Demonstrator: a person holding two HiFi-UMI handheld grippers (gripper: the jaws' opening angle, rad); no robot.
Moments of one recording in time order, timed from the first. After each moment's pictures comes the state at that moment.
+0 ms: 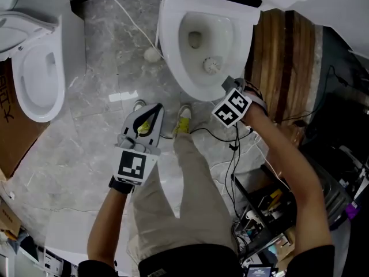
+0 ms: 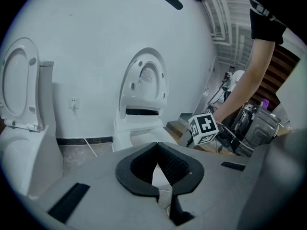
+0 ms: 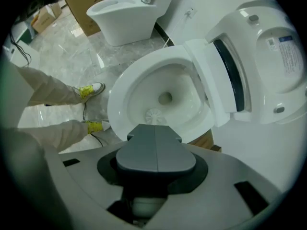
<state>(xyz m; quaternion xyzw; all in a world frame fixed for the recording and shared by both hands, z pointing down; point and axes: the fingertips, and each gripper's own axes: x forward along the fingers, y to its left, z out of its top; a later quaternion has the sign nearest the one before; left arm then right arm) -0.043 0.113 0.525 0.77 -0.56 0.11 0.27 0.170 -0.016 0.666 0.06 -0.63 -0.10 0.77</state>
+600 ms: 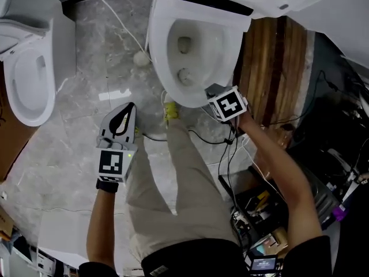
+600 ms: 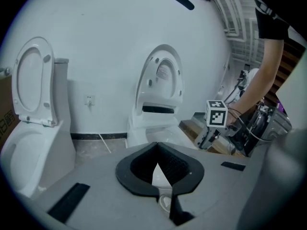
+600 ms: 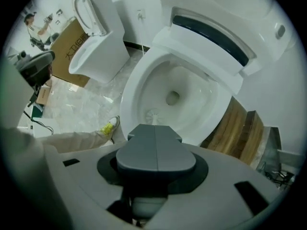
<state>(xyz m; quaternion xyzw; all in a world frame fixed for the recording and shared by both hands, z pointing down) -0.090 0.100 0.548 0.72 -0.62 0.13 0.30 0.158 -0.019 0.657 0.13 -0.66 0.19 0.71</state>
